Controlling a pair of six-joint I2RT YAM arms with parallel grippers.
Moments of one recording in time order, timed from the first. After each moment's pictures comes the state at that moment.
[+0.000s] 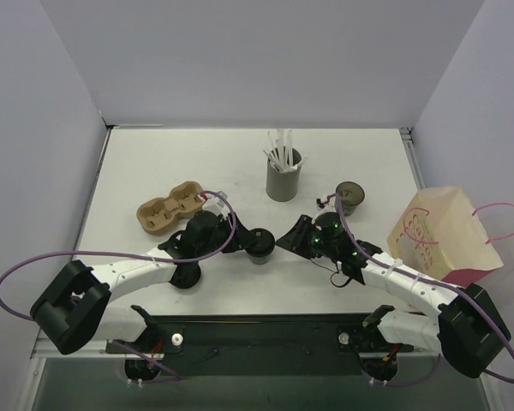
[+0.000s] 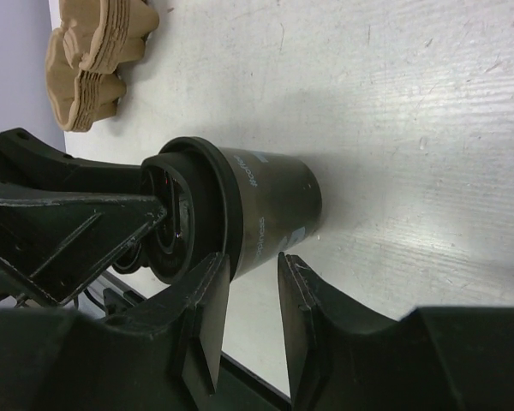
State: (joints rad) left arm -0.74 1.31 0.55 0.27 0.05 -0.86; right arm 0.65 1.12 0.51 0.02 -0.09 0.94
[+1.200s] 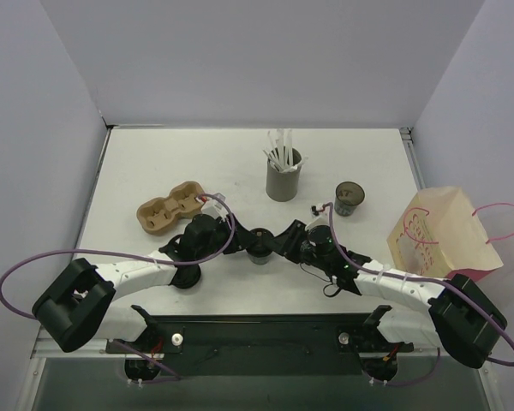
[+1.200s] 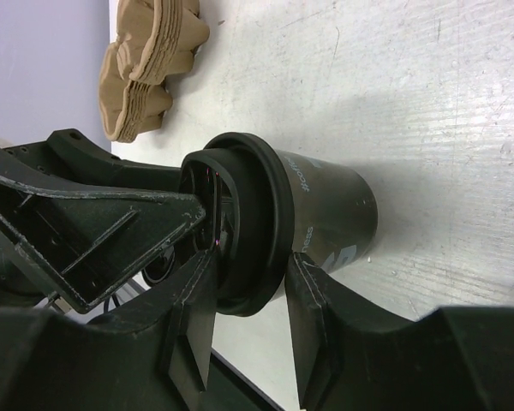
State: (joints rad) left arm -0.74 1.34 0.50 0.39 0.06 -0.89; right arm 0.77 1.17 0.39 0.32 0.03 1.06
